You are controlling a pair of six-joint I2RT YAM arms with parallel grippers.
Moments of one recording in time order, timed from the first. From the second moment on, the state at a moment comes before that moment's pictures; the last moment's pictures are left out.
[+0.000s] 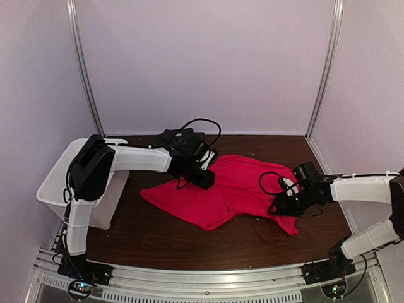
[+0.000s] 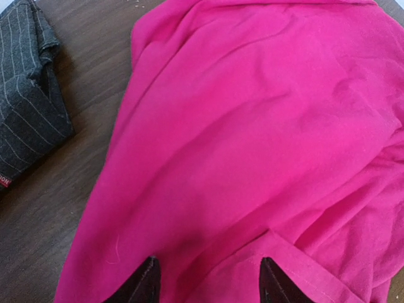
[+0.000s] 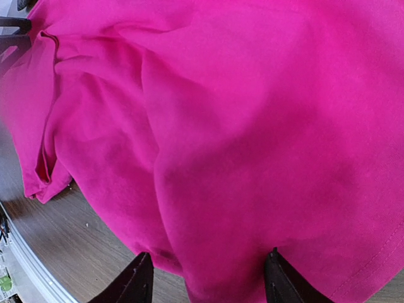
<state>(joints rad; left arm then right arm) -0.84 2.19 1.62 -0.33 -0.02 -0.18 0.40 1.31 0.56 -0.32 -0.31 0.42</state>
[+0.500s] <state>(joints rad) -0.85 2.28 1.68 -0.33 0.10 -0.10 0.40 1.35 0.56 -0.28 -0.31 0.42</state>
